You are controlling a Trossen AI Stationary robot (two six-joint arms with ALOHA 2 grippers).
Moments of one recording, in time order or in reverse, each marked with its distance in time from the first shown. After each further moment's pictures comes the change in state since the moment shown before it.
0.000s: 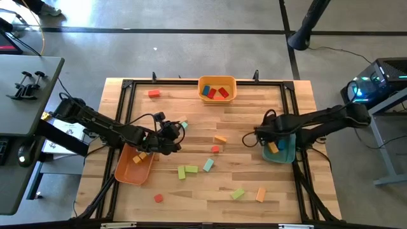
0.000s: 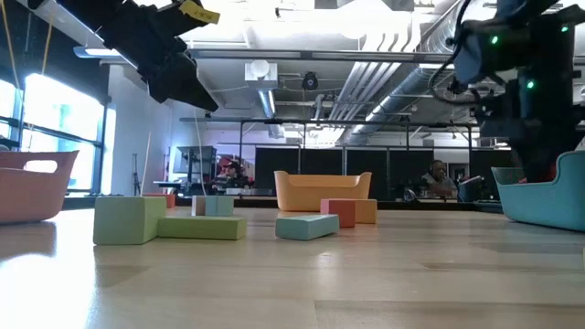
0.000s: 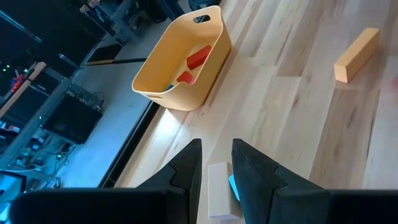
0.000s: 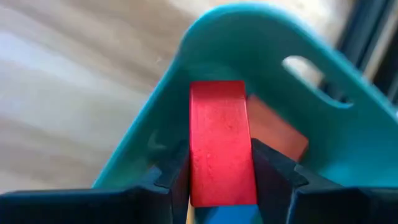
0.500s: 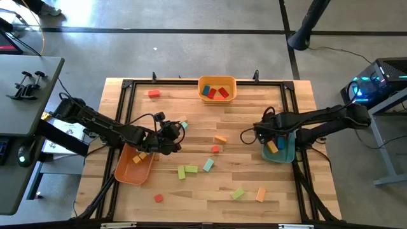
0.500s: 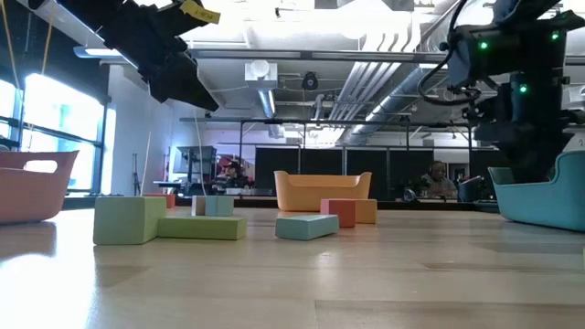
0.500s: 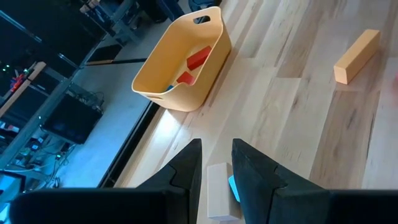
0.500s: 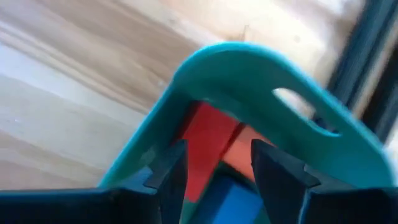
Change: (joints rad) left arm 0.000 0.000 0.000 0.005 0.000 0.000; right arm -0.053 -0.001 -0.006 0.038 0.055 -0.122
